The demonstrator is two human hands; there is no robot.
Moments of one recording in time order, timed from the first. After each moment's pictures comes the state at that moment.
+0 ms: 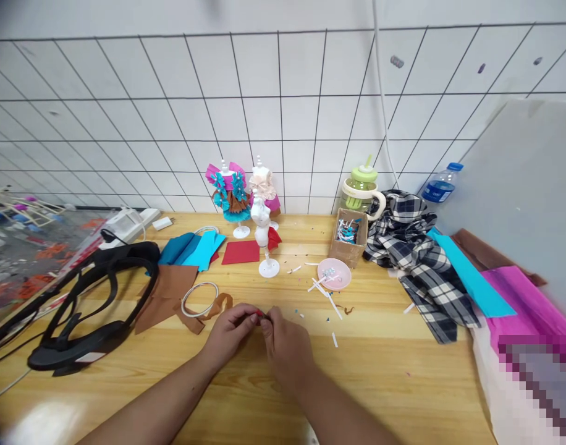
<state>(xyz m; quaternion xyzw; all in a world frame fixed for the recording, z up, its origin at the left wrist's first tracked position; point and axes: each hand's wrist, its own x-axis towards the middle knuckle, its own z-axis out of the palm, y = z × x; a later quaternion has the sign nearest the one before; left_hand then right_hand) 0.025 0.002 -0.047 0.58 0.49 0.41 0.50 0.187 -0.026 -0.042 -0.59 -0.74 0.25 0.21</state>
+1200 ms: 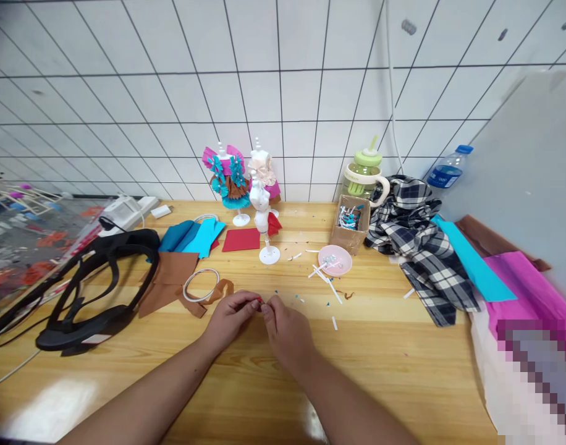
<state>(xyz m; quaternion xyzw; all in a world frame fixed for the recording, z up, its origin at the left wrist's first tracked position) 0.026 0.000 -0.049 0.59 0.50 0.42 0.48 0.189 -0.030 -0.037 -0.59 -0.72 0.31 0.21</state>
